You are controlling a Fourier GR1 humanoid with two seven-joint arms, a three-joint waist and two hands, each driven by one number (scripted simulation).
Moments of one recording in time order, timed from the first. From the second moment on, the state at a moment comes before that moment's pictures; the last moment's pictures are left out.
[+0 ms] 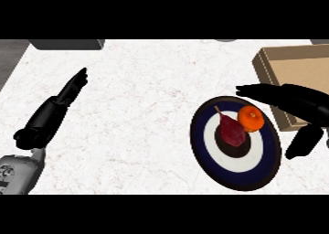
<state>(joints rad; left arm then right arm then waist) -0.23 0.43 -0.17 -1.51 0.06 -0.04 -0.09 -0.46 -0.75 0.33 -1.47 0.39 0.56 -0.28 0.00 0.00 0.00</state>
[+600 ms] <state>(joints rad) -0.22 0.38 -0.11 -1.53 0.00 -0.10 -0.08 -0.44 -0.57 0.31 -1.42 0.62 0.51 -0.26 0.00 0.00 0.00</state>
